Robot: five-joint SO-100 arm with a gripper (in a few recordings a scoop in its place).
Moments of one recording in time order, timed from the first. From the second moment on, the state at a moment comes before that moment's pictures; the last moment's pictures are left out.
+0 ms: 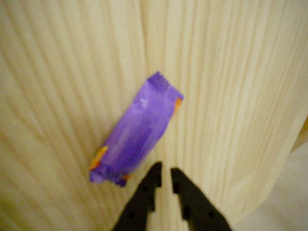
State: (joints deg) arm -10.2 190.6 176.5 69.2 6.4
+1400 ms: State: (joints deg) arm -11.8 190.6 172.4 63.5 12.1
